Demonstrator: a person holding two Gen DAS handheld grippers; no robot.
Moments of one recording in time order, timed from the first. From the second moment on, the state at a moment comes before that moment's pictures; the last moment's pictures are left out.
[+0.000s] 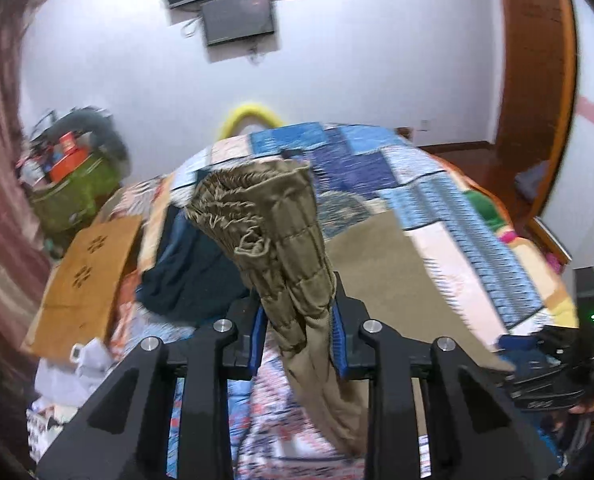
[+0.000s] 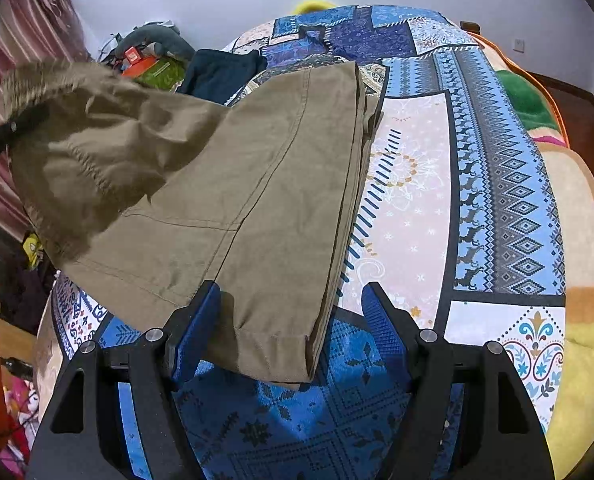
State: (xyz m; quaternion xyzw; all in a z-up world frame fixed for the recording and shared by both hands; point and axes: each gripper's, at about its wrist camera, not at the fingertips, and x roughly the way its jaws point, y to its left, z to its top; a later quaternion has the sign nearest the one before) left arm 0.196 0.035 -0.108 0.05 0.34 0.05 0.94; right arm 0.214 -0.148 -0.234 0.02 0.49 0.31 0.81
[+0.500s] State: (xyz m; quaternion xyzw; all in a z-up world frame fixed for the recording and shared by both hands) left arm 0.219 -0.023 -0.134 0.02 0.41 -0.09 0.91; right arm 0.214 -0.149 -0.236 0.03 0.49 0.31 0.81
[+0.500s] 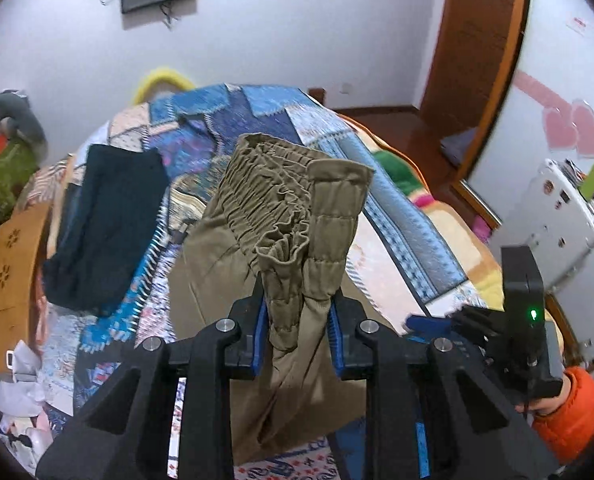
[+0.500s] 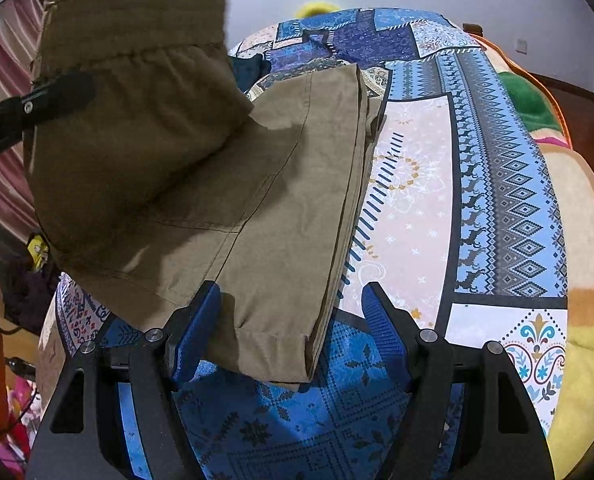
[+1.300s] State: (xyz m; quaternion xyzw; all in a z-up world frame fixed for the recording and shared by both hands) left arm 0.258 0.022 -0.132 0.07 0.41 -0.06 0.91; right arm 0.205 -0.177 -0.216 0.03 0.46 0.29 0.84
